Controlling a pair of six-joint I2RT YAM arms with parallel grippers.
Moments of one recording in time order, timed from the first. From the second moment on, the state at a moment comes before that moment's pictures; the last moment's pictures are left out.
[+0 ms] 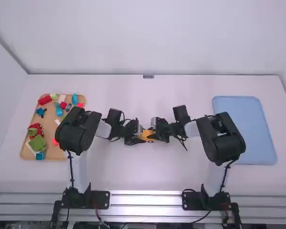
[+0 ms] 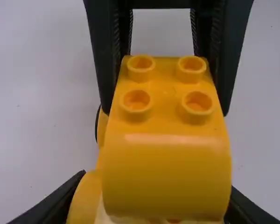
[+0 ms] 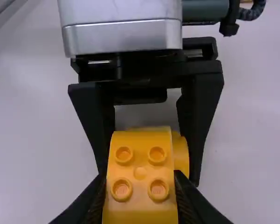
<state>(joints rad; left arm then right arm) -0.23 2.09 0.78 0.31 0.99 0.97 0.31 1.98 0.79 0.16 -1.06 -0.95</state>
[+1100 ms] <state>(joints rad) -0.23 2.09 0.78 0.31 0.98 0.96 0.35 1.97 0.76 0.26 -0.97 -0.87</state>
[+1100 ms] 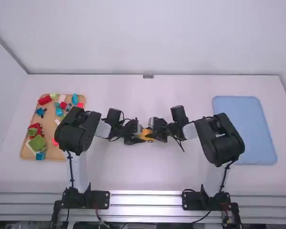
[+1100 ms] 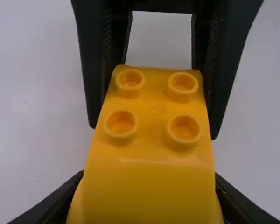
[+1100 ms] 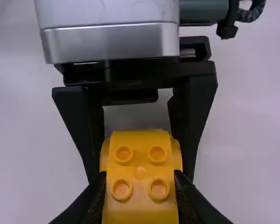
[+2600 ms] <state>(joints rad) -0.23 2.09 0.78 0.31 0.99 0.97 0.39 1.93 0.71 0.31 -0.85 -0.82</state>
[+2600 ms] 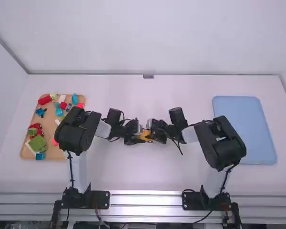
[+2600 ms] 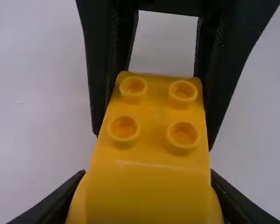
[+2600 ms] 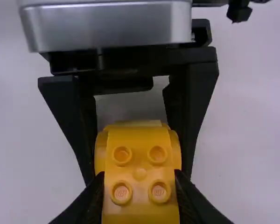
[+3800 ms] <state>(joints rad) -0.24 2.09 0.78 0.33 0.96 0.94 0.19 1.98 0.66 0.85 -1.15 -0.50</state>
